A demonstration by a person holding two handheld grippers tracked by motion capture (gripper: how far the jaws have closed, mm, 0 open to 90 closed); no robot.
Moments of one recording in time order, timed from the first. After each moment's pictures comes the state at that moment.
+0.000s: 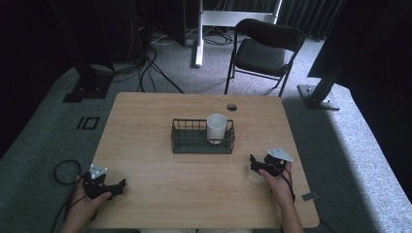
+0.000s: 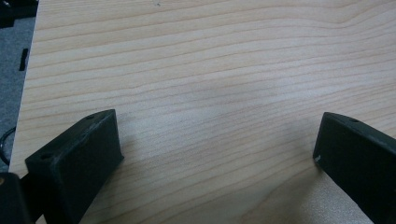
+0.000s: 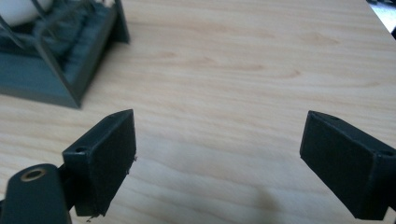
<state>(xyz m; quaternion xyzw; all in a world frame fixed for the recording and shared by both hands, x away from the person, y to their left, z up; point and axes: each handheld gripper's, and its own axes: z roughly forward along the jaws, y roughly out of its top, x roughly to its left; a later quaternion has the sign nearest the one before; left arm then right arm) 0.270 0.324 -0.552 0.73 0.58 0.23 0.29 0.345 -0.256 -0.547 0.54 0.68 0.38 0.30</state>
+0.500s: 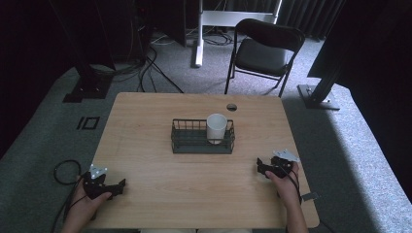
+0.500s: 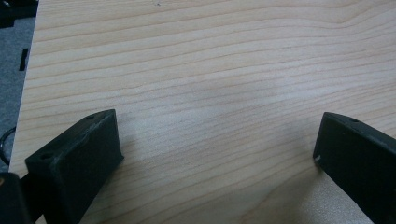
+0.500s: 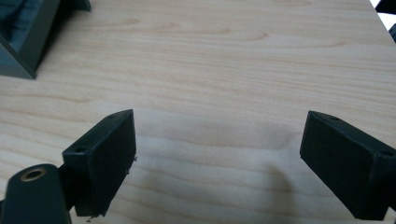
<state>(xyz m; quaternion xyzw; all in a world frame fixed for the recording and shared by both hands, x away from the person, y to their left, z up) 0.270 0.324 -0.552 0.73 0.58 0.23 0.29 0.341 -0.279 -0.551 0.58 0.69 0.34 0.29</state>
